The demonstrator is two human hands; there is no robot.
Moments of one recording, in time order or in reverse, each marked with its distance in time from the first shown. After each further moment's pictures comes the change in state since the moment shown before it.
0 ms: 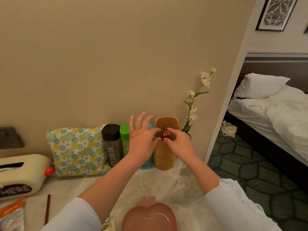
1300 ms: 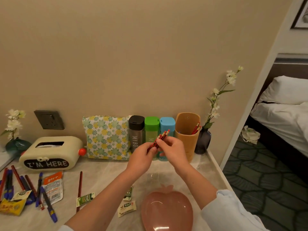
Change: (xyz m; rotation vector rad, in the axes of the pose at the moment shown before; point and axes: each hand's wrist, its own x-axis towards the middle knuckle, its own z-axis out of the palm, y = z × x) left_hand -0.096 -0.042 -0.017 -0.735 -0.266 -0.454; right_hand -0.065 -0.059 0.062 0.625 -0.147 0.046
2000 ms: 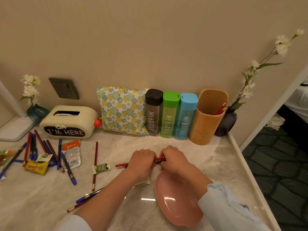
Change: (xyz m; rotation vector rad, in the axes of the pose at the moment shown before) left_hand -0.052 -0.094 0.014 0.807 -0.328 0.019; right_hand -0.021 0.082 0.038 -1.190 -0.618 0.018
